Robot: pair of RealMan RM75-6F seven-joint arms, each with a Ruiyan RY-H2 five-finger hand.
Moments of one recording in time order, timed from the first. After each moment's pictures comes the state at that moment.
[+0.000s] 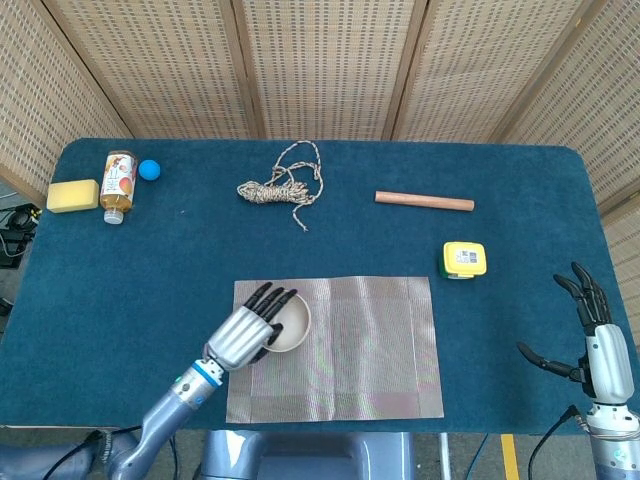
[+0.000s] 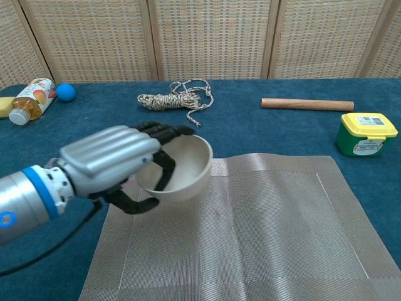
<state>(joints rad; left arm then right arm) -0.58 -1.71 -0.09 -1.58 1.51 1.01 0.55 0.07 -1.17 0.12 -1.66 -1.57 1.63 0.49</state>
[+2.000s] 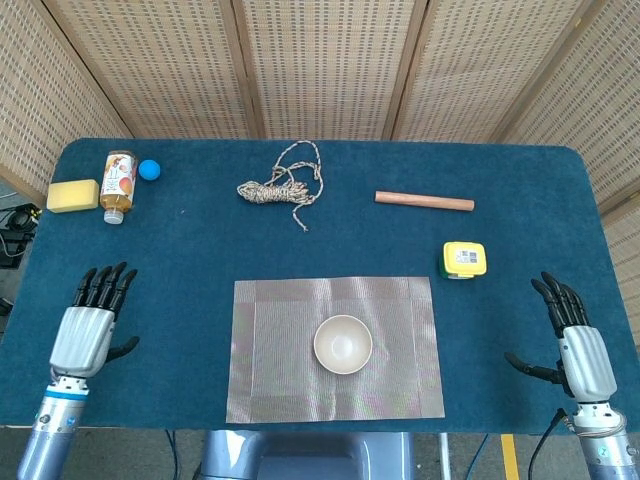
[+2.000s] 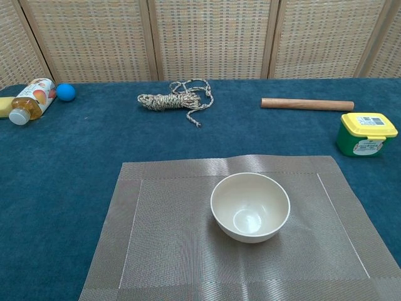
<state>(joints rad) -0.26 -1.34 0.06 -1.65 1.45 1.57 0.35 0.09 -1.16 0.08 -1.64 -1.58 1.53 0.30</state>
